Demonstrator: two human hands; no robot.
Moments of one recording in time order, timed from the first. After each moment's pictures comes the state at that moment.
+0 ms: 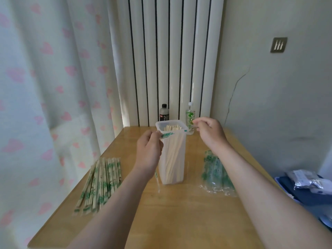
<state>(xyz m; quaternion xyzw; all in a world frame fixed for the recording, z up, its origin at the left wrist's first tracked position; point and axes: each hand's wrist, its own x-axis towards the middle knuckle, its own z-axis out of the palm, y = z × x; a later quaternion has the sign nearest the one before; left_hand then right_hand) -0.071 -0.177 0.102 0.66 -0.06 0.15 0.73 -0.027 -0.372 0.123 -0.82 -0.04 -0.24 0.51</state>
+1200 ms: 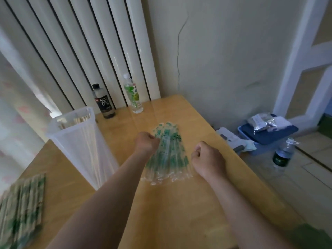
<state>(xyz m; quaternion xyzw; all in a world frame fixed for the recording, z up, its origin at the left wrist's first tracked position) 0.071 -0.382 -0.013 0.91 -0.02 -0.03 0.42 -0.051 -0.542 -0.061 -0.91 0.25 -0.16 0.30</state>
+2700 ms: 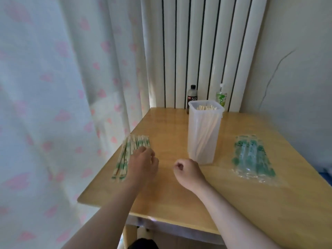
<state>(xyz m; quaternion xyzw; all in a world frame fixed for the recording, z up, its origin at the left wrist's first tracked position) -0.062 -0.049 -0.032 0.94 0.00 0.23 0.25 -0.067 -0.232 -0.037 -0.91 -0.09 -0.01 0.41</state>
